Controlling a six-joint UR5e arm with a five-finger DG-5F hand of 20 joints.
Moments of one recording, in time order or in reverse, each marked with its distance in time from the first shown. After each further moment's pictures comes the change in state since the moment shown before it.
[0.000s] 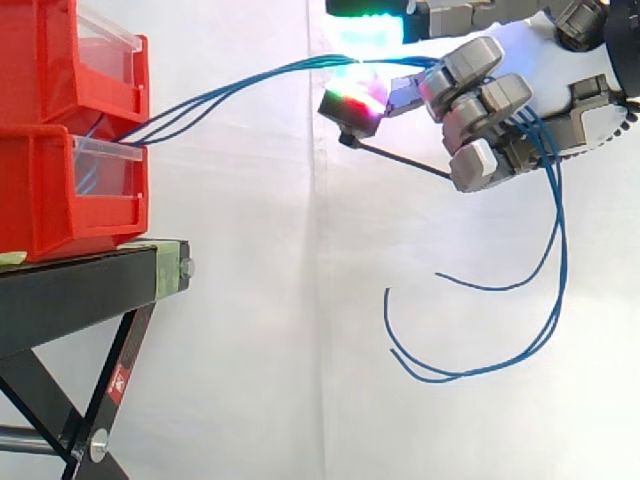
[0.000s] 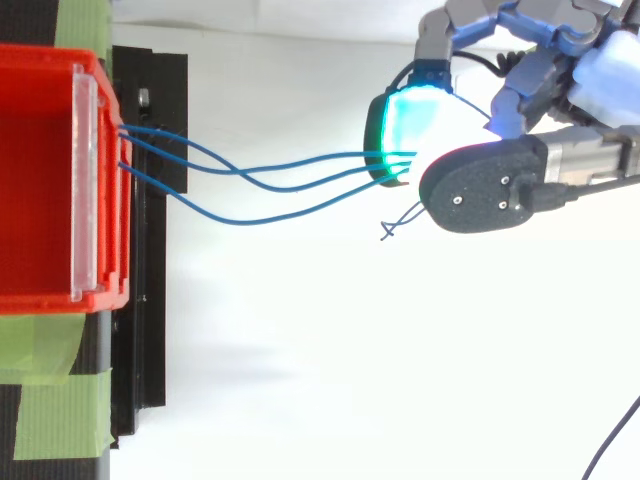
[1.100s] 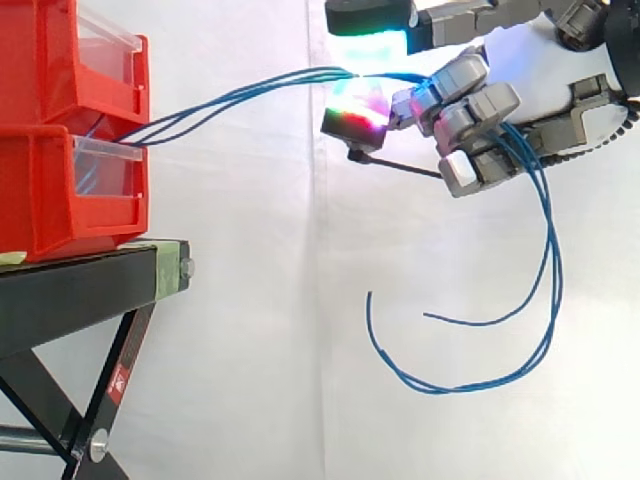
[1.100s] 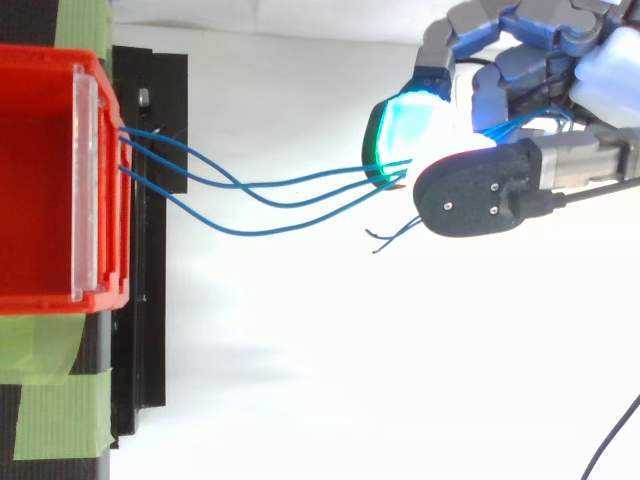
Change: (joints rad) arm 0.003 0.000 0.000 0.001 0.012 0.006
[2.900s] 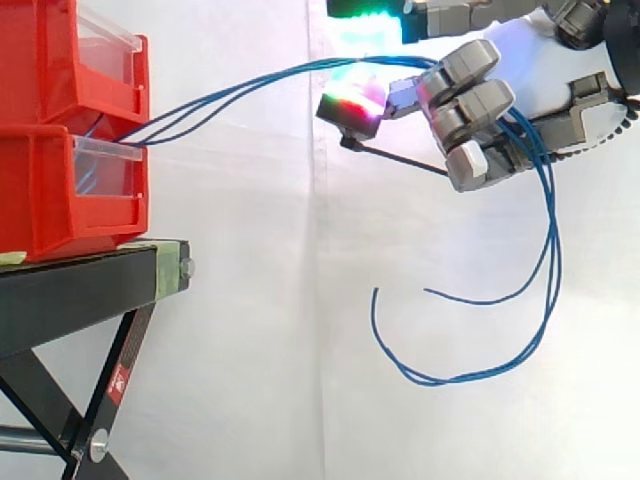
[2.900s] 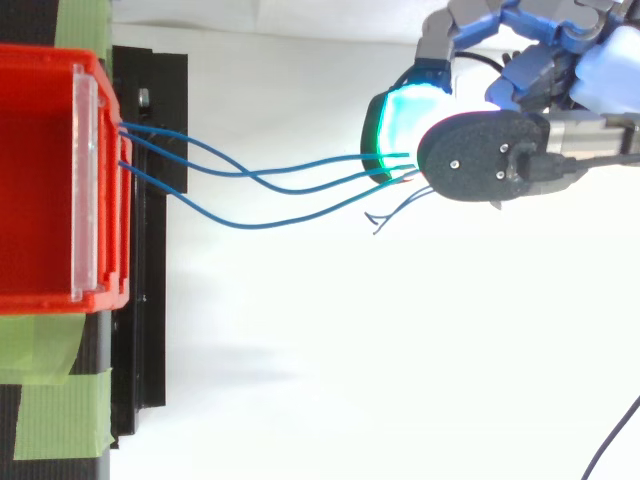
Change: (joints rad) arm 0.000 0.000 0.002 0.000 0.002 0.000
